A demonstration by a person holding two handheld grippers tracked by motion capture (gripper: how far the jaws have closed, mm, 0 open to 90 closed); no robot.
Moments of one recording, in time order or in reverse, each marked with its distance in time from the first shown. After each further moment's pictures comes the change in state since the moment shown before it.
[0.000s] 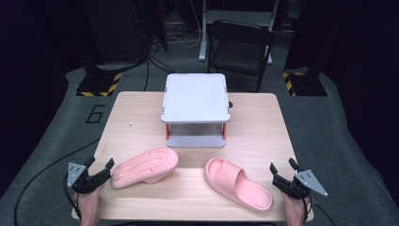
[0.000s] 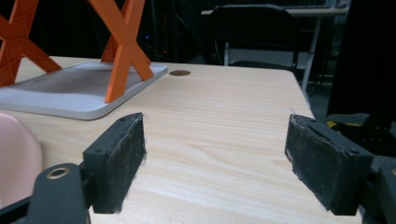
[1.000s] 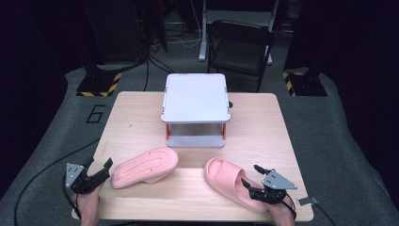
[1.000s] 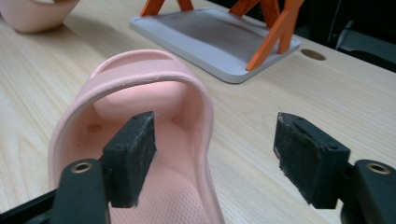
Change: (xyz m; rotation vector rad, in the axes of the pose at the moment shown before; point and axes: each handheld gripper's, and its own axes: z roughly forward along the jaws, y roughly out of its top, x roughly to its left) left arm 0.002 0.000 -0.002 -0.009 0.020 -0.023; right arm 0.073 0.018 0.009 0.192 0.403 -0.294
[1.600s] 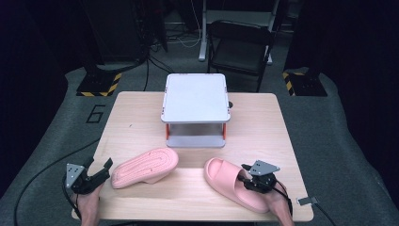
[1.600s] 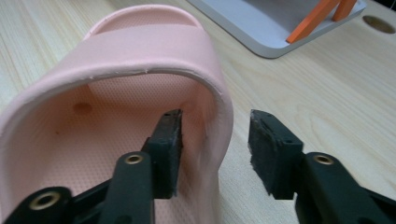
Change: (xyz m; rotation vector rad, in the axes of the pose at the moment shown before) left arm -0.001 0.000 -0.001 -0.004 0.002 0.005; right arm -0.011 0.016 0.039 0.218 0.142 -0.085
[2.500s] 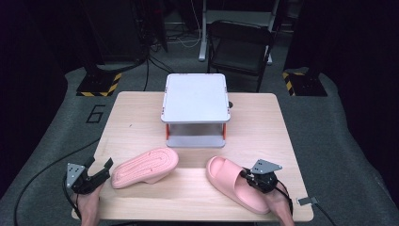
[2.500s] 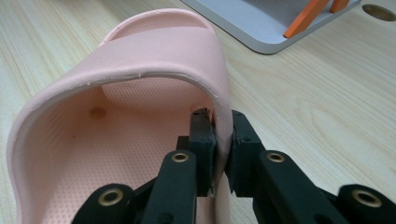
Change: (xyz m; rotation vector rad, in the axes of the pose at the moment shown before) left arm -0.001 0.000 0.000 0.010 -0.008 0.008; right arm -0.001 0.000 -0.004 -0.002 0.006 0.079
